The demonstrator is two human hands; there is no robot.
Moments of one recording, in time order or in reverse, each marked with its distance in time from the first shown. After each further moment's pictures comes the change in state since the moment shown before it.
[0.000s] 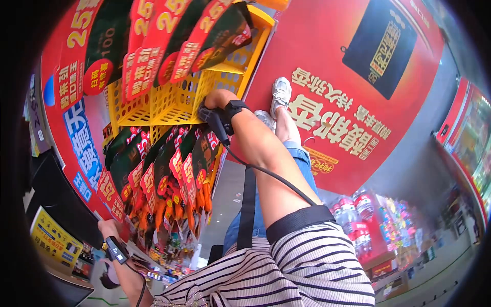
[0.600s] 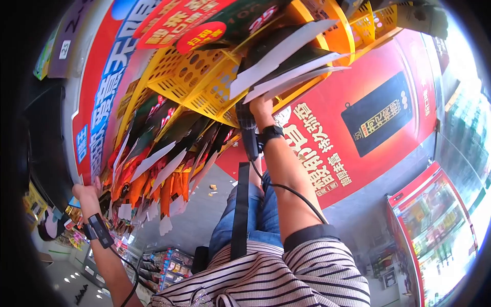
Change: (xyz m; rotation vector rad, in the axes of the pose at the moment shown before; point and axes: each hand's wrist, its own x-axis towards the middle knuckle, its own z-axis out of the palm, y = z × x) left_hand 0.009 -0.009 0.022 -0.236 0.282 0.108; right_hand 0.033 0.038 0.003 -0.187 0.863 -0.054
